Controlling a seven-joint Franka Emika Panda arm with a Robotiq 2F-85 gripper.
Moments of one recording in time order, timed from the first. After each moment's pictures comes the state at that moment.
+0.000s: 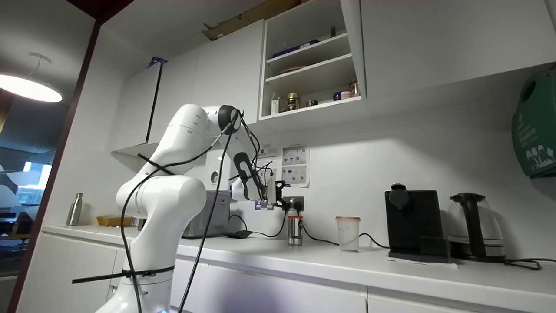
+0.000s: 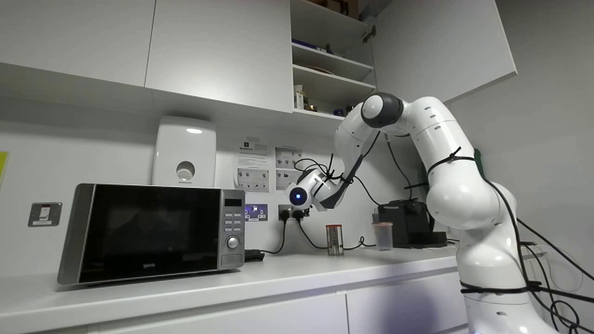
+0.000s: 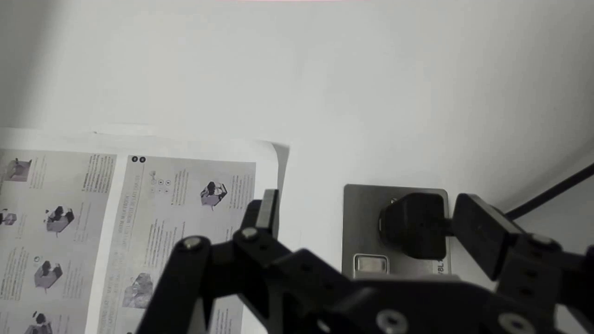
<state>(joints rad) 0.14 0.26 0.09 -1.90 -2.12 2.17 0.74</state>
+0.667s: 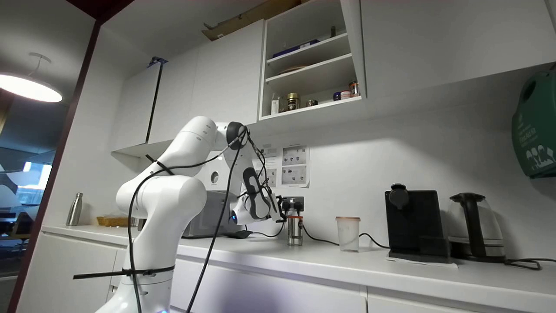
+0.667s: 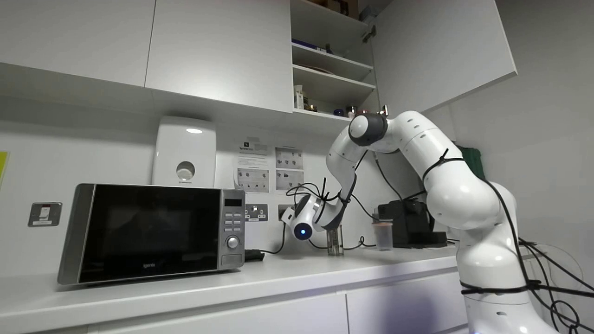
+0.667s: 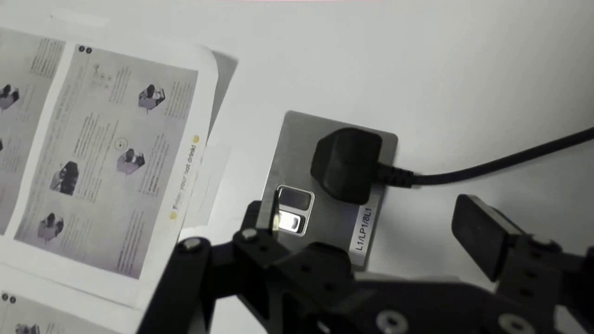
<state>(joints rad) 0.15 0.47 0.10 -1.86 -2.47 2.01 0.87</state>
